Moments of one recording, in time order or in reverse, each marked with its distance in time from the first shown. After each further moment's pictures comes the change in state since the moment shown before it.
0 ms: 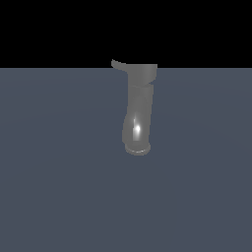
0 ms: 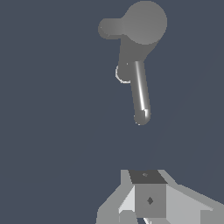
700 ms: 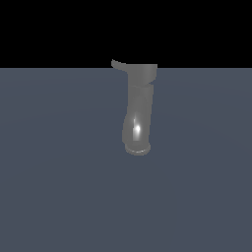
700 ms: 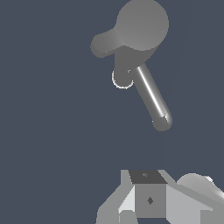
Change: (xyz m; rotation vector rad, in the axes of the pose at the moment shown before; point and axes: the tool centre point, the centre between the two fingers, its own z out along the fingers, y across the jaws) arm 0.049 -0.043 0.035 0.003 0.001 0.328
